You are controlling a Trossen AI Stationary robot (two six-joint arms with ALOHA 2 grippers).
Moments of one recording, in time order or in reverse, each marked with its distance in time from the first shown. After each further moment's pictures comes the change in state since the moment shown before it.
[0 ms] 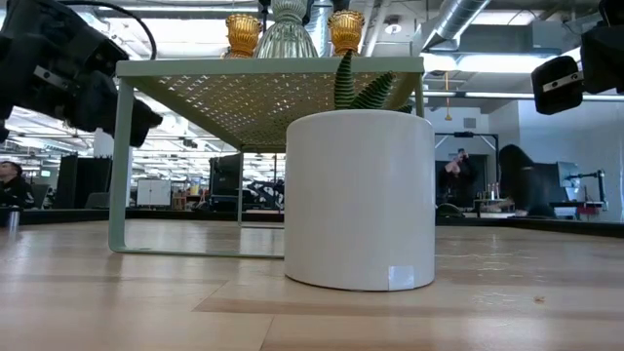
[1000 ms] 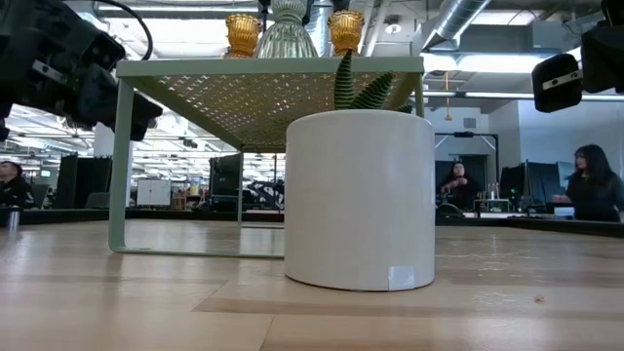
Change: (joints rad) left arm 0.001 -0.050 0.000 -0.008 0.000 0.014; right arm 0.000 -0.001 0.000 0.000 0.000 -0.035
